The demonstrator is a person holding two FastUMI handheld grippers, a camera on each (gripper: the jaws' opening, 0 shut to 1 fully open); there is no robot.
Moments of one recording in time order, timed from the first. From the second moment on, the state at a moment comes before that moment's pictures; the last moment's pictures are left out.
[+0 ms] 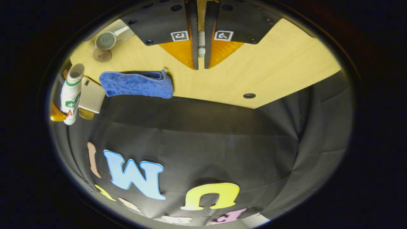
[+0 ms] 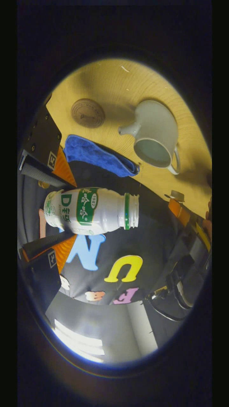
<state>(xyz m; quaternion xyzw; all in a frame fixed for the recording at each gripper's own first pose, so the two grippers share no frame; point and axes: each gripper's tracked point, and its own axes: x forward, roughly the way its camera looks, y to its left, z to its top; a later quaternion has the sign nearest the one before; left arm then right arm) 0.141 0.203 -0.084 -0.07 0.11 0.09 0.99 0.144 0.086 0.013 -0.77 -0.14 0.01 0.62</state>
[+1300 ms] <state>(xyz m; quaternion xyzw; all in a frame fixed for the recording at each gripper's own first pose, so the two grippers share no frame) 0.131 0.044 -0.047 -0.02 0.04 -0.14 0.99 0.120 0.023 -0.041 -0.19 0.02 0.01 0.98</state>
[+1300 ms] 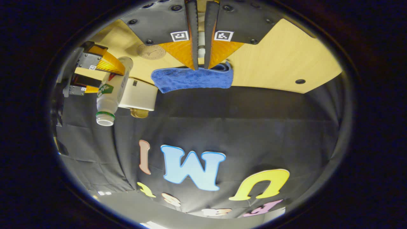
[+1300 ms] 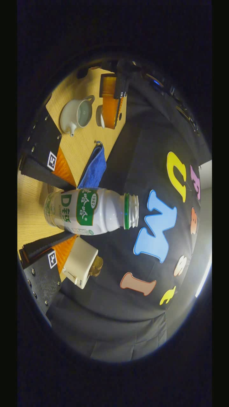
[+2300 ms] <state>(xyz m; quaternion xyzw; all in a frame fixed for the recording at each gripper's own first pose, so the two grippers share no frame) 0.099 0.012 -0.062 0.07 0.03 -0.16 0.98 0.119 0.004 -0.038 -0.17 0.02 -0.01 0.98</state>
